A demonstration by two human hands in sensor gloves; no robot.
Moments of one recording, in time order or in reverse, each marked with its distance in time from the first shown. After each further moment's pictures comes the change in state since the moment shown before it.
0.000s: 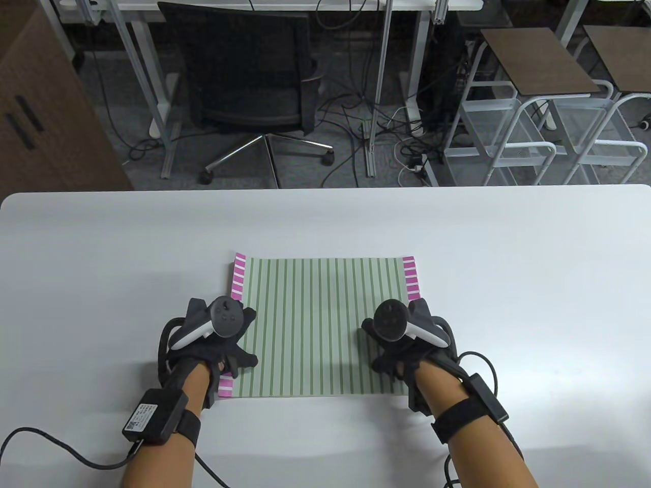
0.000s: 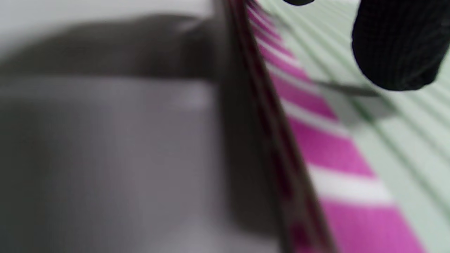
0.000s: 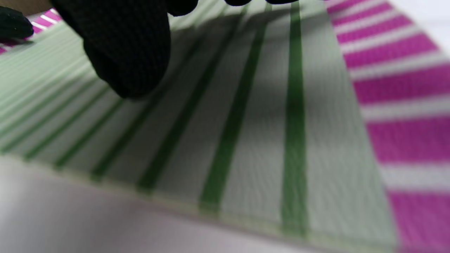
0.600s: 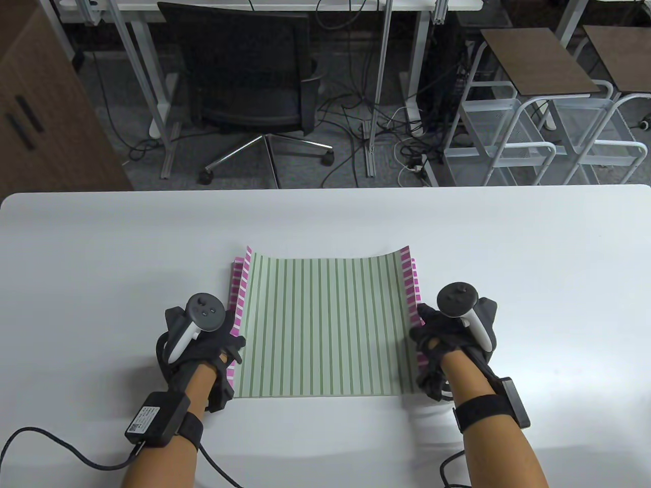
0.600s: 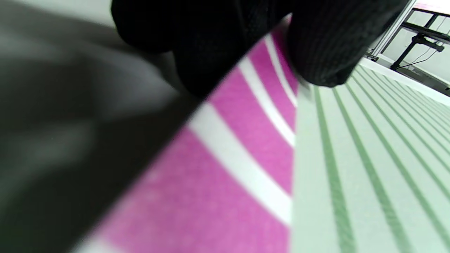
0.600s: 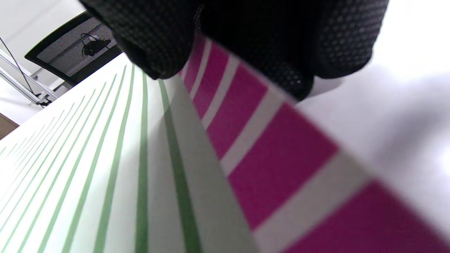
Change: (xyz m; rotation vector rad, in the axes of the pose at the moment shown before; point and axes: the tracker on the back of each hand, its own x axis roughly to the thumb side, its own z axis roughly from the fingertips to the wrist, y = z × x) left_hand -0.012 0.007 0.014 0.268 0.212 0.336; right_hand -0.088 -0.025 0.020 -0.284 0.345 -0.497
